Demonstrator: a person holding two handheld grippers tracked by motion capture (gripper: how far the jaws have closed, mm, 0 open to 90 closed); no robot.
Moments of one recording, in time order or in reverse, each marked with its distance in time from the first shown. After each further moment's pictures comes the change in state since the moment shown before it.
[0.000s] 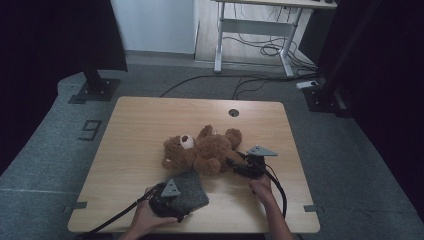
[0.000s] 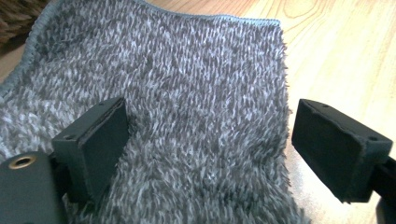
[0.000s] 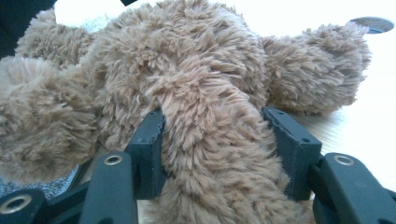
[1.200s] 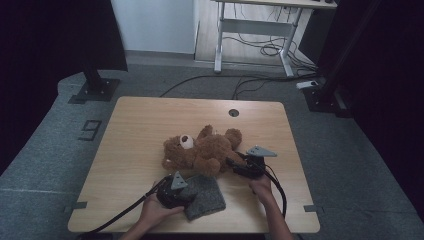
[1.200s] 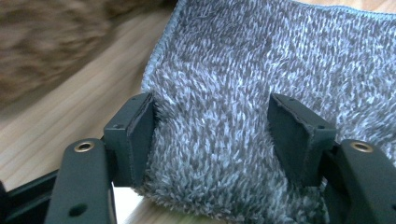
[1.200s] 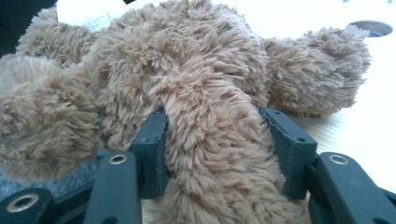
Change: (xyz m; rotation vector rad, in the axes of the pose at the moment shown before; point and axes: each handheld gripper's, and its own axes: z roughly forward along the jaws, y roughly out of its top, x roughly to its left) left arm 0.013 0.019 0.013 0.007 0.118 -0.016; right arm 0.003 0.001 -0.001 0.002 -0.005 -0.019
